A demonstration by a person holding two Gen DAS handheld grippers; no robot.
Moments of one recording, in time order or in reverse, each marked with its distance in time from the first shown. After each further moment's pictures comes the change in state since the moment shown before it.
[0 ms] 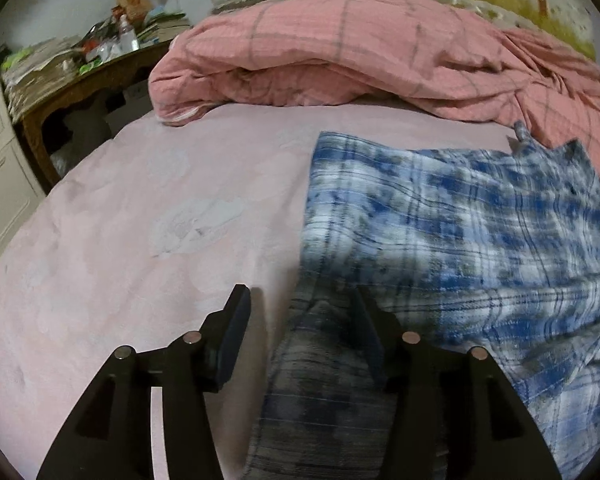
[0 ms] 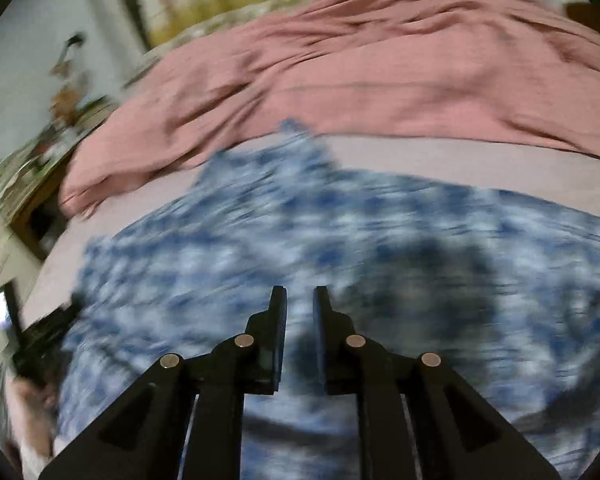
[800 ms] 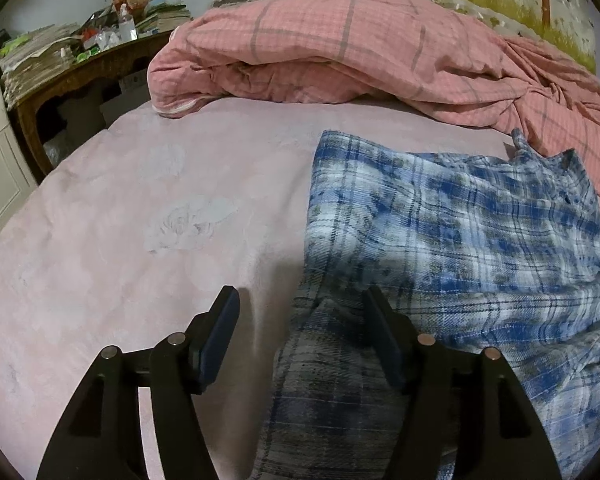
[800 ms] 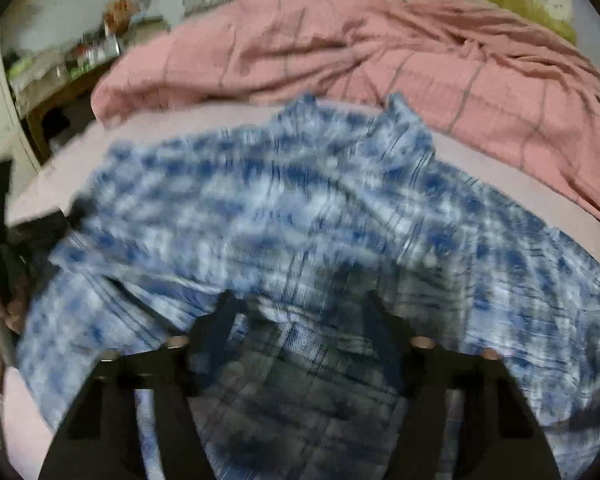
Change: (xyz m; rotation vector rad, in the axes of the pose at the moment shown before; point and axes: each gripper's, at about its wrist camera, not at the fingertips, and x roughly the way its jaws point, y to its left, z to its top) left arm 0.001 0.010 0.003 -0.042 0.015 -0.042; right arm 0.036 0.082 -0.036 -0.307 0.100 -0.062
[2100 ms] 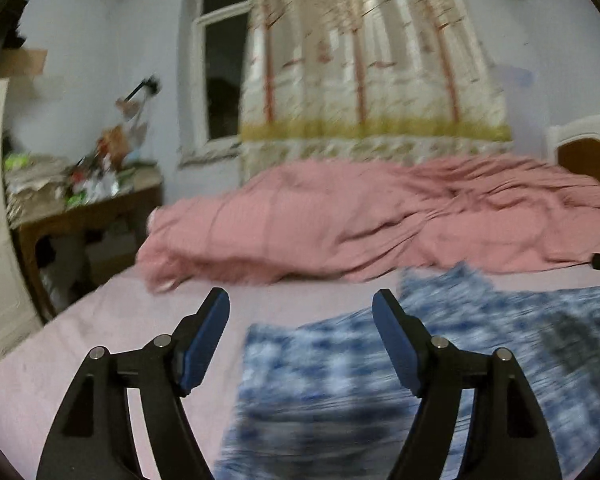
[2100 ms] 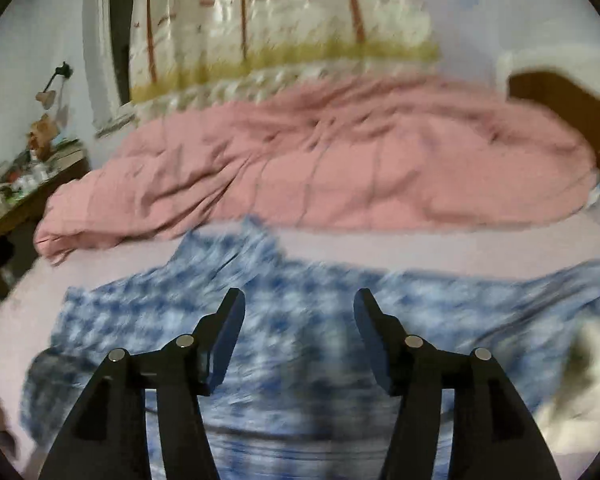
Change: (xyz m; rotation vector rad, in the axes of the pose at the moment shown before) left arm -0.187 -0.069 0.005 0.139 -0.568 -0.138; right arm -0.149 -0.087 0.003 0.302 -0.376 -0.295
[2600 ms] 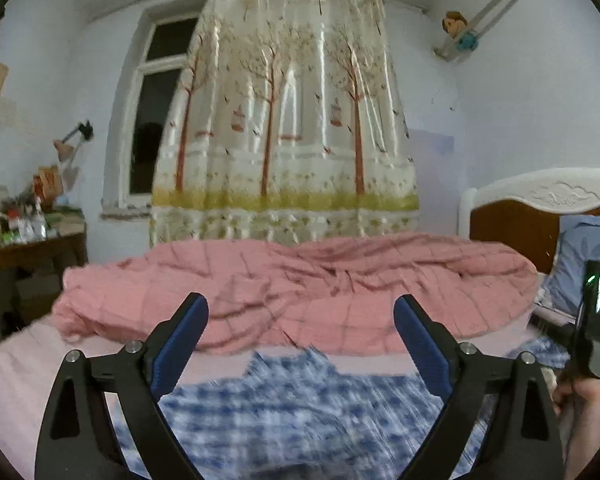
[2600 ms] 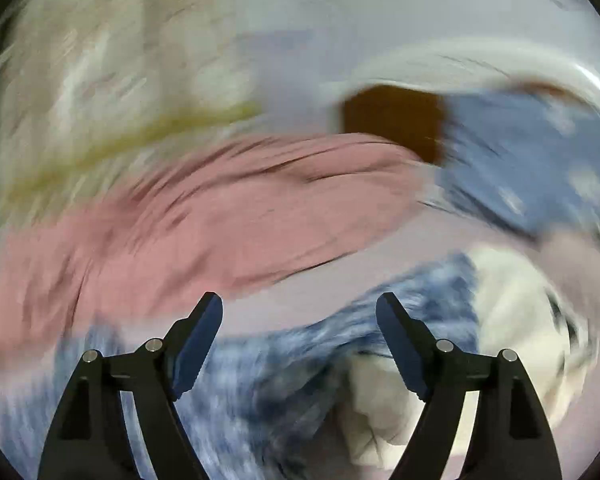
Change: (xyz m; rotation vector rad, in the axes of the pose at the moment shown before) left arm -0.083 -0.128 0.082 -0.046 -0.159 -0.268; right arm -0.091 -0.149 0.006 0.491 -0.240 -0.522
